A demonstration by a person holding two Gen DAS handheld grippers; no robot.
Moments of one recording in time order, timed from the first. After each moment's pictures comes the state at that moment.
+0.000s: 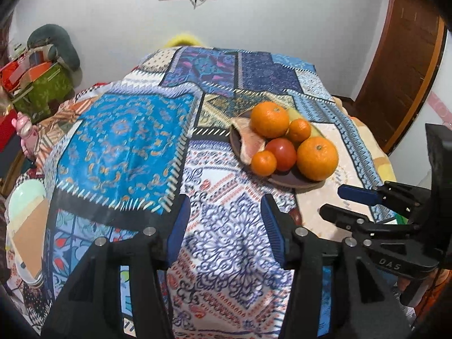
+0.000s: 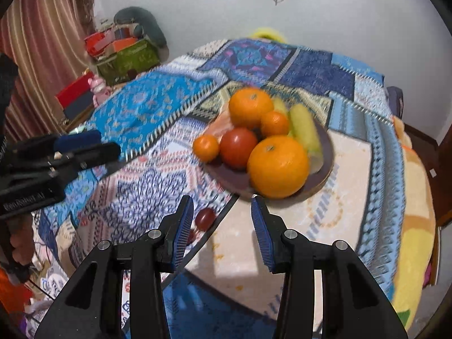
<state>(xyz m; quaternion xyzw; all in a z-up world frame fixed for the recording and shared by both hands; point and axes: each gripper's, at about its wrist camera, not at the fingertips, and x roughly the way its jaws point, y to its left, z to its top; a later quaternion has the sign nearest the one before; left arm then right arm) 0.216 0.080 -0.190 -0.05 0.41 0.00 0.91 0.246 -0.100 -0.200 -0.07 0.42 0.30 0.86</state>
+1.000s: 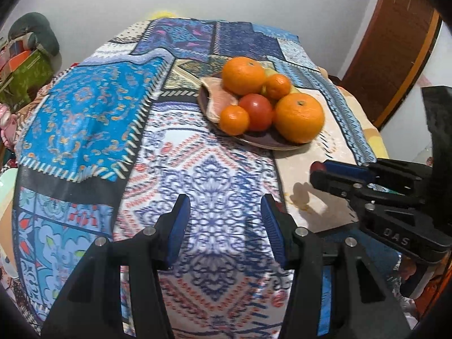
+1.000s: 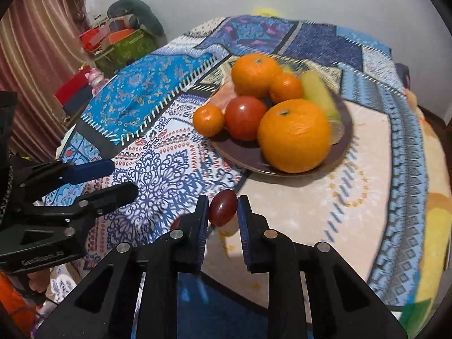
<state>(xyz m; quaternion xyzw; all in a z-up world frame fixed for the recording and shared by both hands) 0.222 0.044 -0.228 -0.05 0.46 -0.06 0.88 0.247 -0.111 -0.215 -0.05 0.44 0.29 0.85</state>
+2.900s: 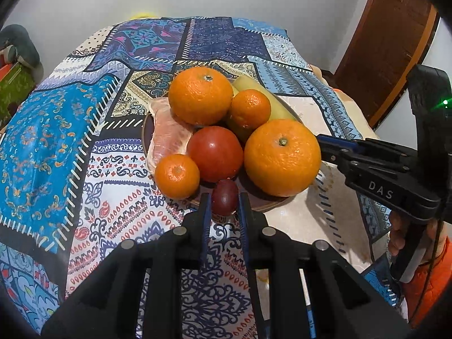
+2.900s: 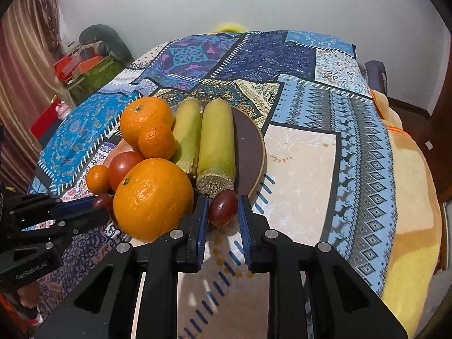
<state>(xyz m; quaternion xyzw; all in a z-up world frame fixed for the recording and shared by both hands) 0.307 -0.002 -0.242 -0.04 0.47 -0.08 0.88 0.342 -0.166 -0.229 -0.01 0.42 0.26 0.87</state>
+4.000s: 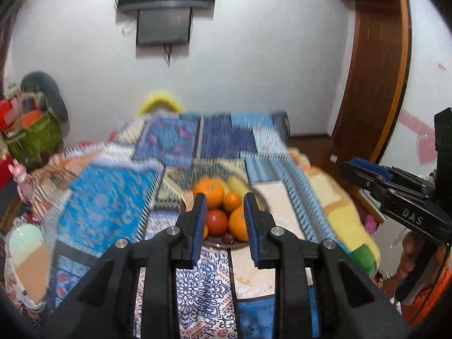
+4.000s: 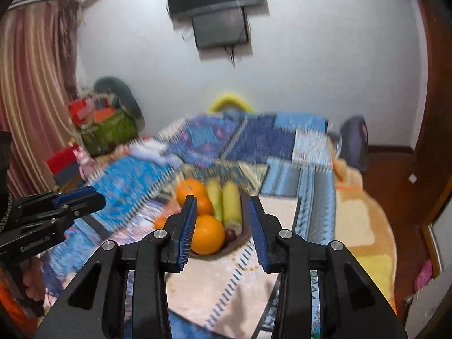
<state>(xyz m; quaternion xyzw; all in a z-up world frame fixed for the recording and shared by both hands) 0.185 -0.007 -0.070 -0.02 0.27 -0.04 0.96 0.225 -0.208 -0.079 0.01 0.25 0.24 0.94</state>
